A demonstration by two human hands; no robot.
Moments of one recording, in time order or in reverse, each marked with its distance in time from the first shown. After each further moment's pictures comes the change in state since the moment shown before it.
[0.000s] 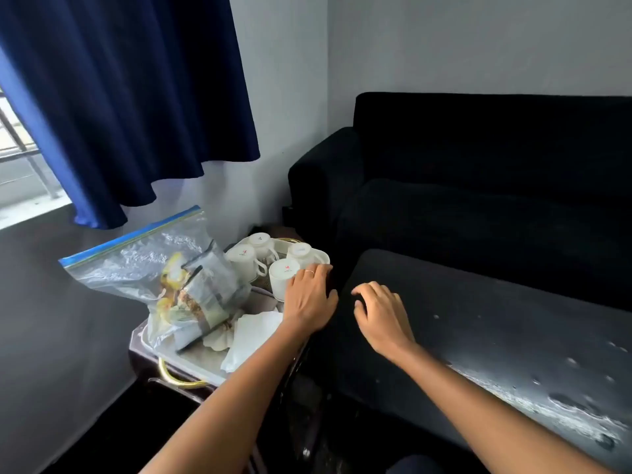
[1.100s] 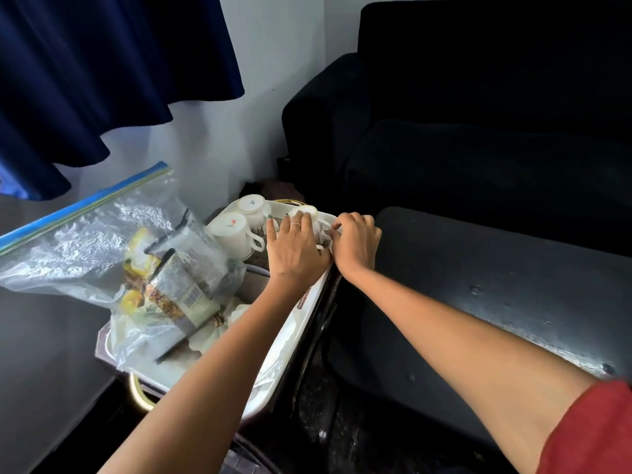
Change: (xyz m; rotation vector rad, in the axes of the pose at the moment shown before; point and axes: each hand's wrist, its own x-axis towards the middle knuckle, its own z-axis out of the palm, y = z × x) left_hand 0.073 -0.063 0.031 0.318 0.030 -0.068; right_hand 0.131 -0.023 0.100 0.141 0.128 0.294
